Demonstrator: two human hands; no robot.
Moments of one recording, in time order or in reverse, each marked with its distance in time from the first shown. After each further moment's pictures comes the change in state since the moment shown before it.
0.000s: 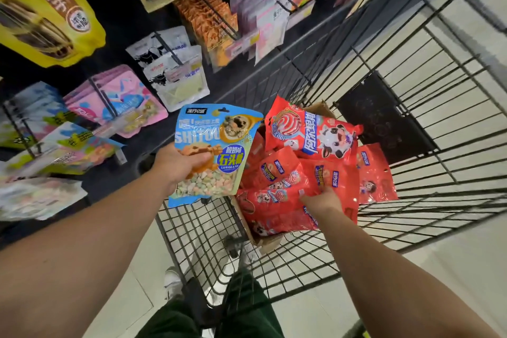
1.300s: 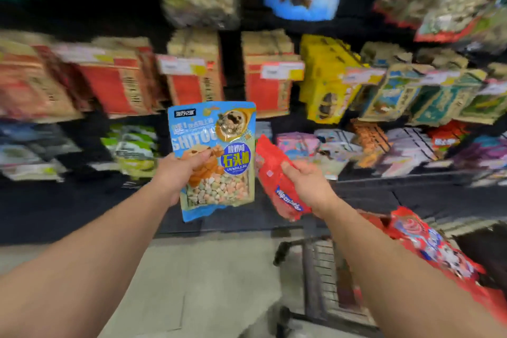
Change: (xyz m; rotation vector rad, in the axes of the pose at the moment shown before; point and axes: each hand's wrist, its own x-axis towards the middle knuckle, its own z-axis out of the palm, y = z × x) left_hand -0.249 -0.181 -0.336 -0.732 0.423 0.252; right_hand -0.375 -0.108 0.189 -0.070 -0.520 -1.102
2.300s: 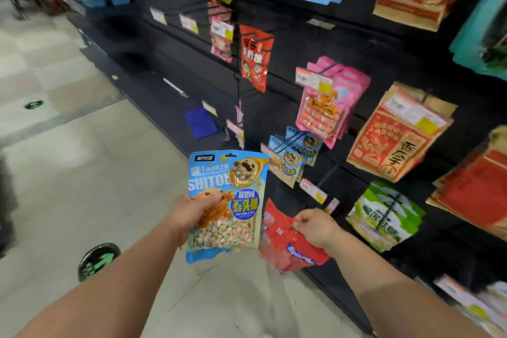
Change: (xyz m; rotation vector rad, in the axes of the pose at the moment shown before) left_hand -0.044 -0.053 -0.590 -0.267 0.708 -0.163; right_hand 0.029 -0.140 0.619 -0.791 -0.836 -0.233
